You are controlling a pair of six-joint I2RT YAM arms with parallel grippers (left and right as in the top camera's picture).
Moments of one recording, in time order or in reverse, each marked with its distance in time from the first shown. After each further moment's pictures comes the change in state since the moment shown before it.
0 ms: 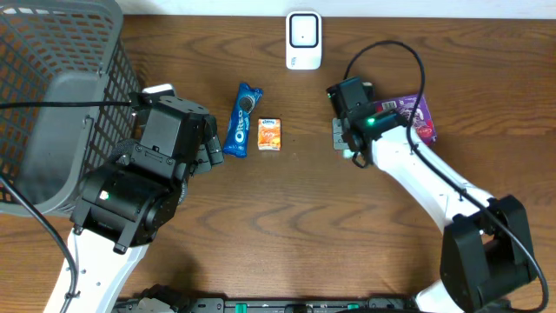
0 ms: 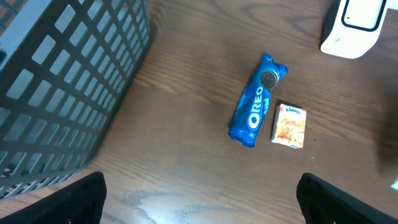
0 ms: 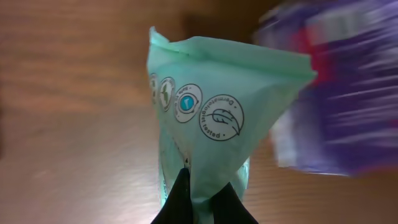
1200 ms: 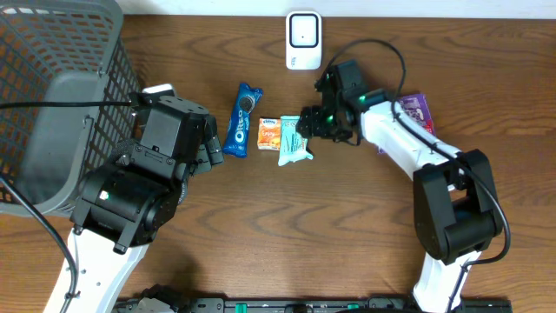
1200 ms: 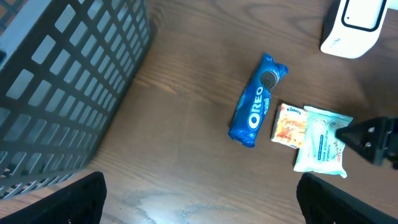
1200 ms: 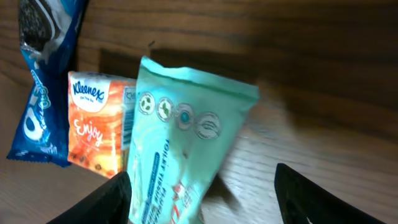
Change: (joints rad) left arm 0.000 0.000 0.000 0.000 0.000 0.000; right arm -0.069 0.256 0.144 0.130 -0.658 0.014
